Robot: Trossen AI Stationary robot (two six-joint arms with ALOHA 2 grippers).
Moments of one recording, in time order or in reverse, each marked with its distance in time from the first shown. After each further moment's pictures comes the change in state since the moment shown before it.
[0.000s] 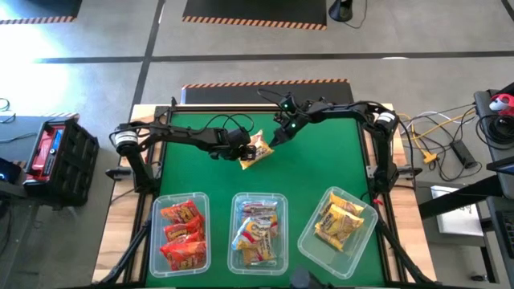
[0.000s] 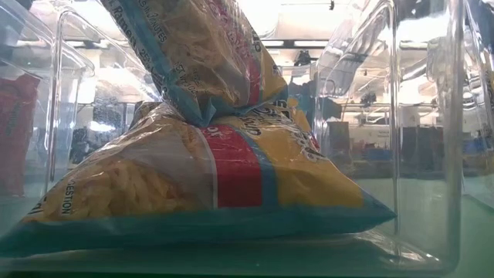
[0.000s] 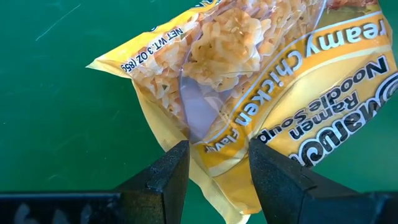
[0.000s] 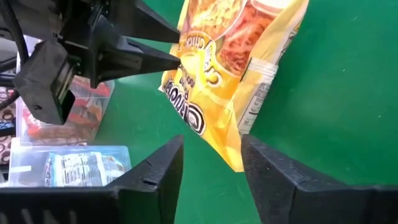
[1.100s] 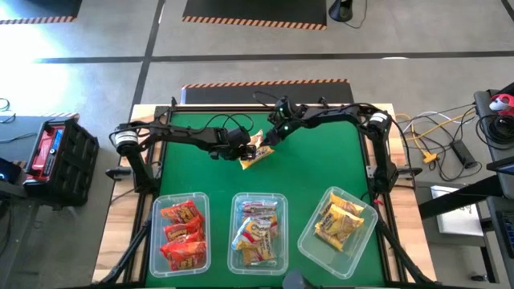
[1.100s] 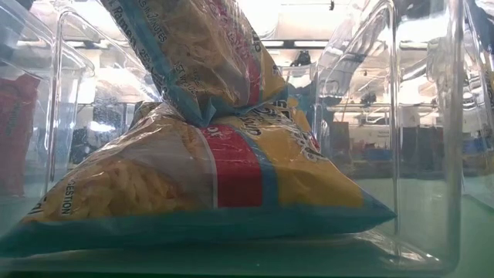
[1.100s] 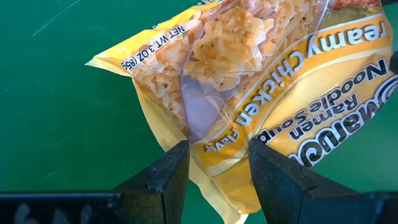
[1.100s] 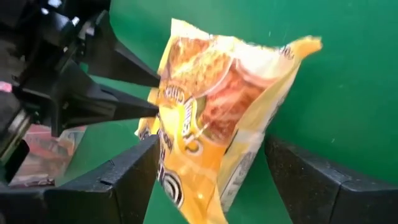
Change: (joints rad) left arm -0.002 0.000 0.000 0.002 0.027 -0.015; right arm 0.043 0.066 0.001 0.226 0.133 0.086
